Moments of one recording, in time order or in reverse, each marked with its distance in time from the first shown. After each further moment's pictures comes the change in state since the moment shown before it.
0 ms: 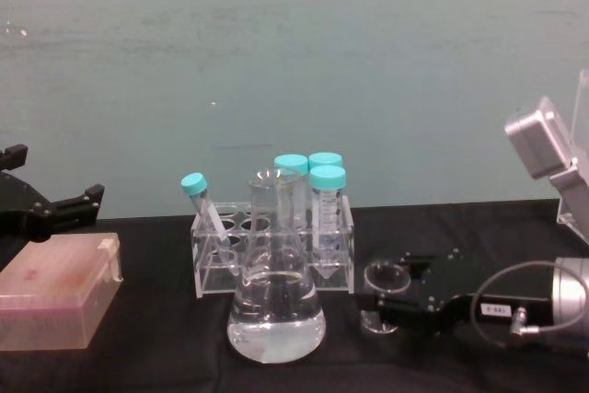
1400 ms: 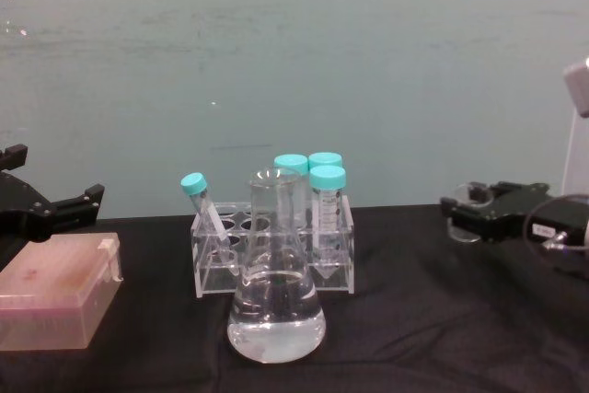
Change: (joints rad) left arm 0.000 0.000 0.000 0.000 0.000 0.000 0.000; right arm 0.062 -0.047 0.178 0.121 -0.066 0.011 -0.316
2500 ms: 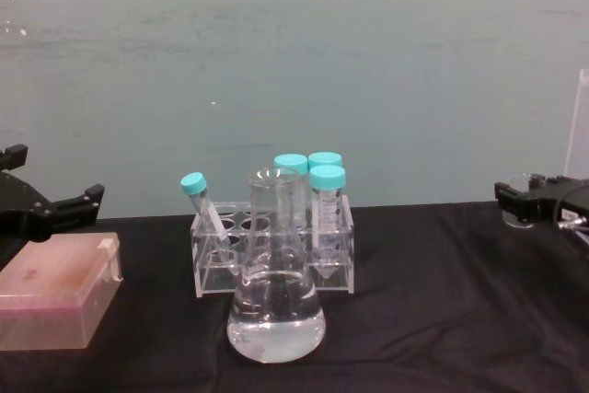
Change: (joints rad) left arm 0.000 0.000 0.000 0.000 0.000 0.000 0.000; right arm 0.022 -0.063 0.134 0.058 -0.072 0.072 -0.279
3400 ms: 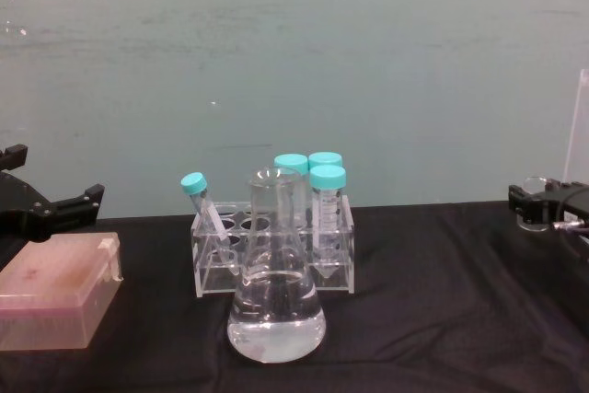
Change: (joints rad) left arm 0.000 0.000 0.000 0.000 0.000 0.000 0.000; right arm 0.007 -0.057 0.078 0.032 -0.065 0.021 -0.132
